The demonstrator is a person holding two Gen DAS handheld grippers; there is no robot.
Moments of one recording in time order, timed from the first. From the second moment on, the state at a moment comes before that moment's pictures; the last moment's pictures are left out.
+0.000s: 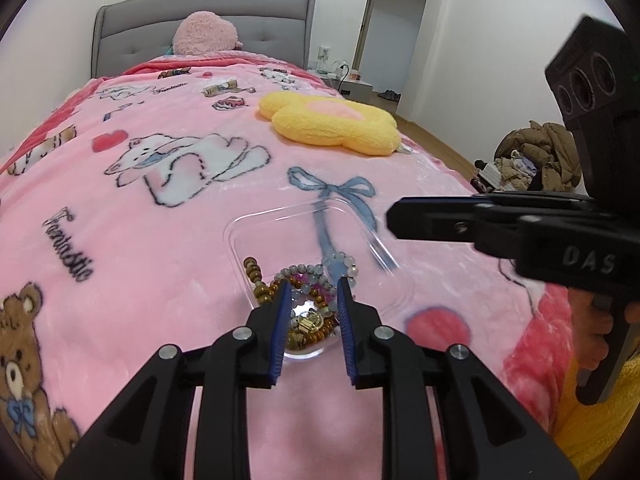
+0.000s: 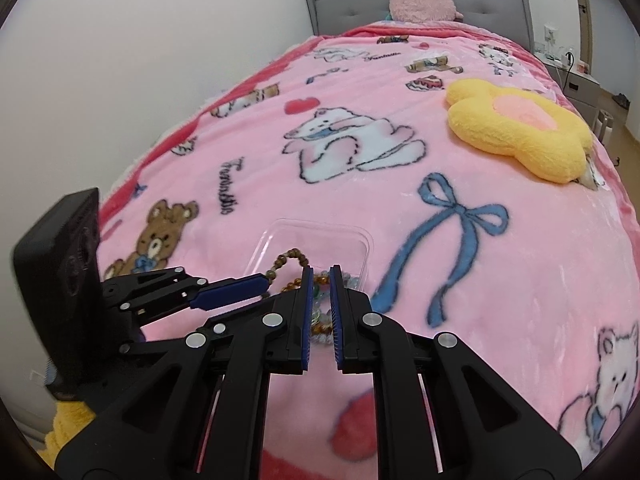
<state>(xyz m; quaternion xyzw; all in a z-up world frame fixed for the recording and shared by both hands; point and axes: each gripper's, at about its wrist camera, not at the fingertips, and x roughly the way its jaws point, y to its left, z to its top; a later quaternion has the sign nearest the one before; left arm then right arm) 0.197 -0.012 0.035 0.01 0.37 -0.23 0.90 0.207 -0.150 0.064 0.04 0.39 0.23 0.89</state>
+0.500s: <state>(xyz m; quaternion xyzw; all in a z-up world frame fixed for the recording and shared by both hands) 0.057 0.001 0.017 0.06 0.34 -0.27 0.90 0.091 -0.191 0.027 0.05 0.40 0.27 0.87</state>
